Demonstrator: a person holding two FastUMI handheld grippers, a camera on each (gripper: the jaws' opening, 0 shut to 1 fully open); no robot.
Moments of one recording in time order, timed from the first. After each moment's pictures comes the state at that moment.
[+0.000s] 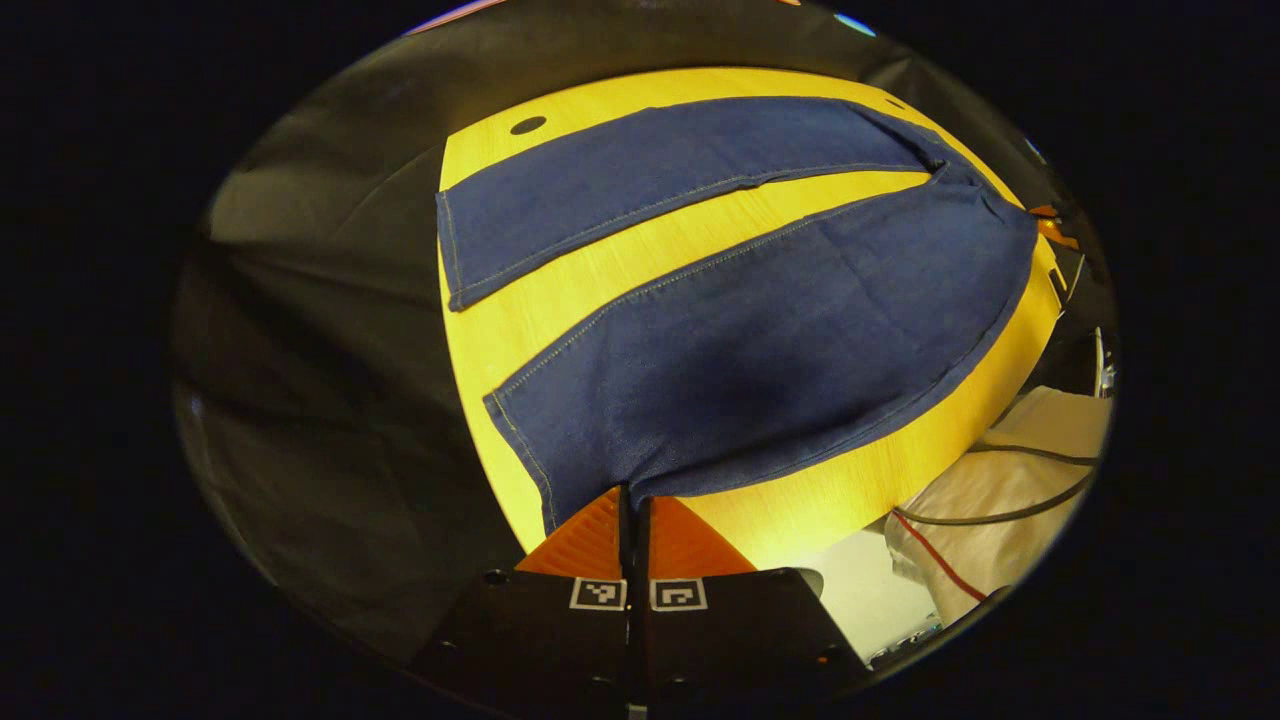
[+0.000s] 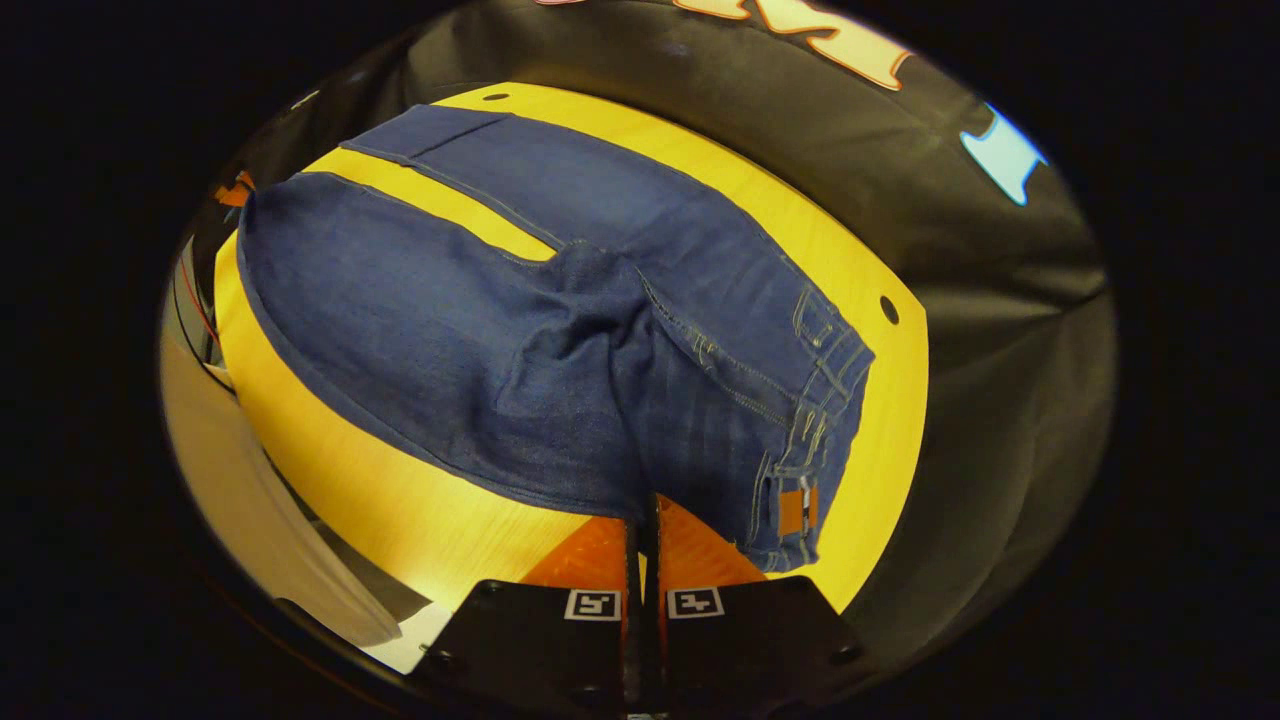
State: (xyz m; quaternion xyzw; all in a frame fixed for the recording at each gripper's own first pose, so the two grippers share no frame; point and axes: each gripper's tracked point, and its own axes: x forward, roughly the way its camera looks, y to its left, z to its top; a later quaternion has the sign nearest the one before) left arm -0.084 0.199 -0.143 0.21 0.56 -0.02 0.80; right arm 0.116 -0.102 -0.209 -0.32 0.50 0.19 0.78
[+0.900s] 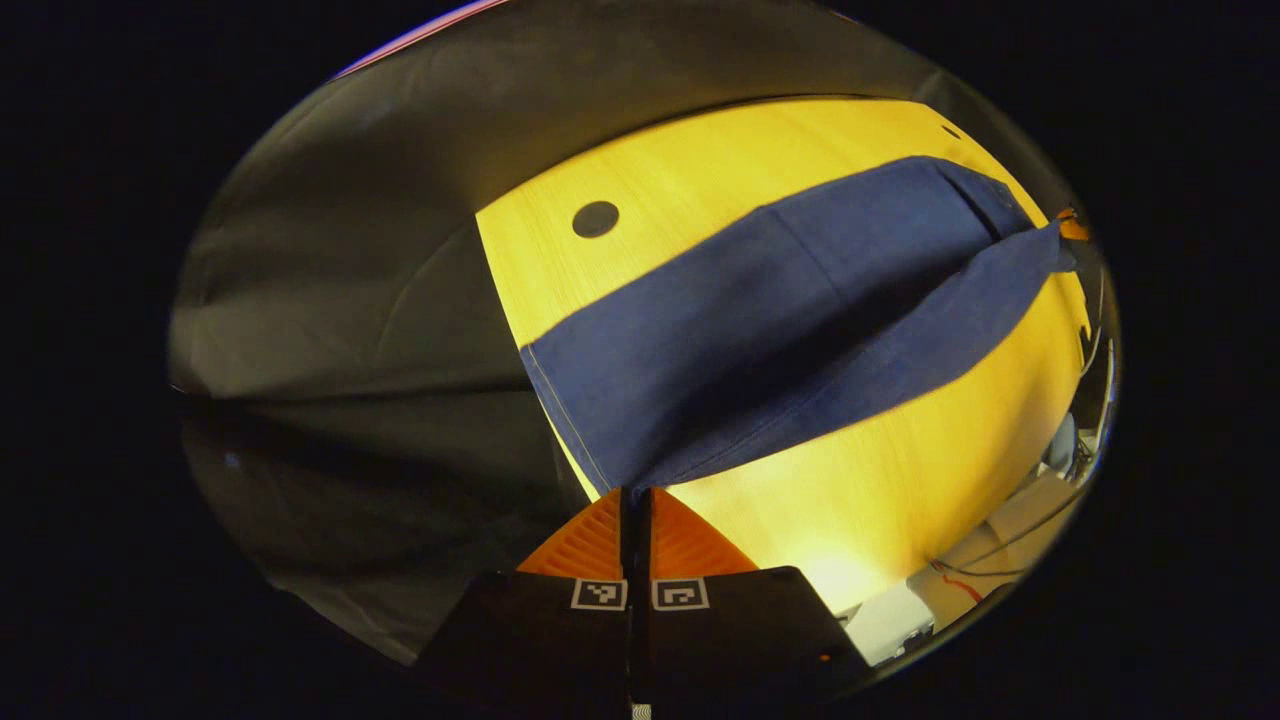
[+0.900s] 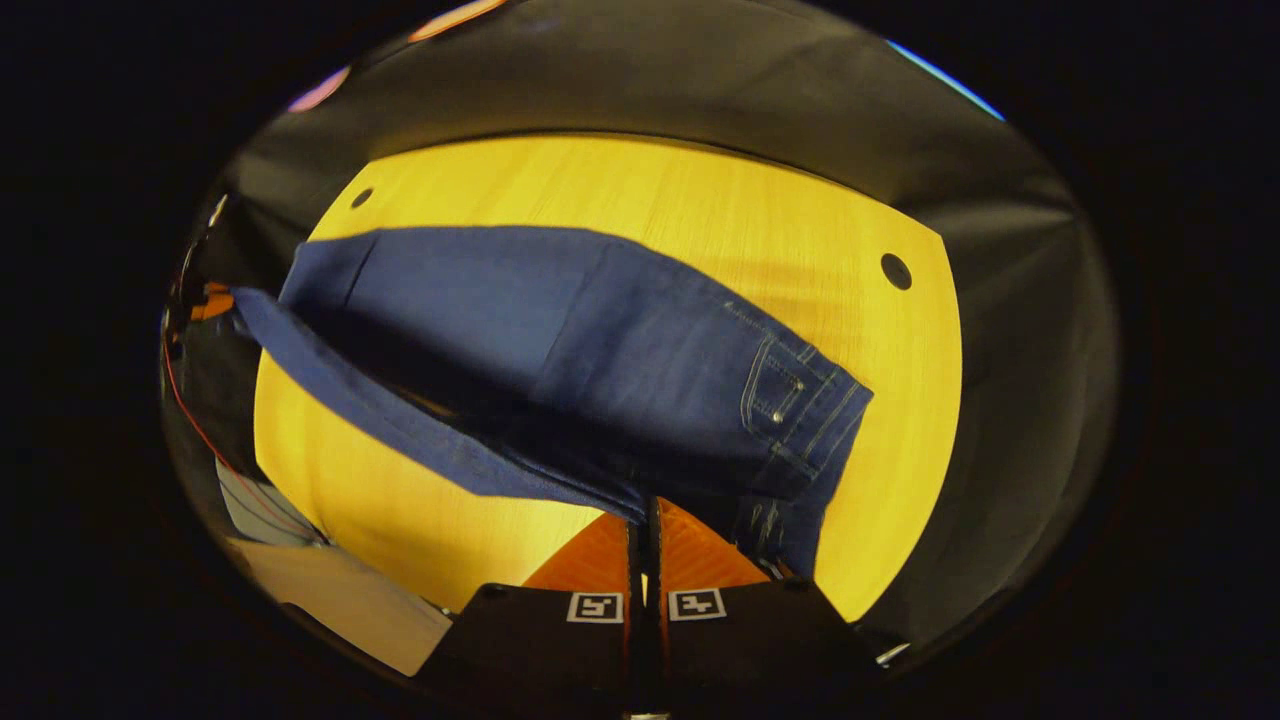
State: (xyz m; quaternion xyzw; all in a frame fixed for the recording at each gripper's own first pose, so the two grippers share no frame) left arm 0.146 0.236 -0.042 0.25 0.54 0.00 0.80; right arm 0.302 -0.074 -0.182 -0.12 0.63 0.11 0.76
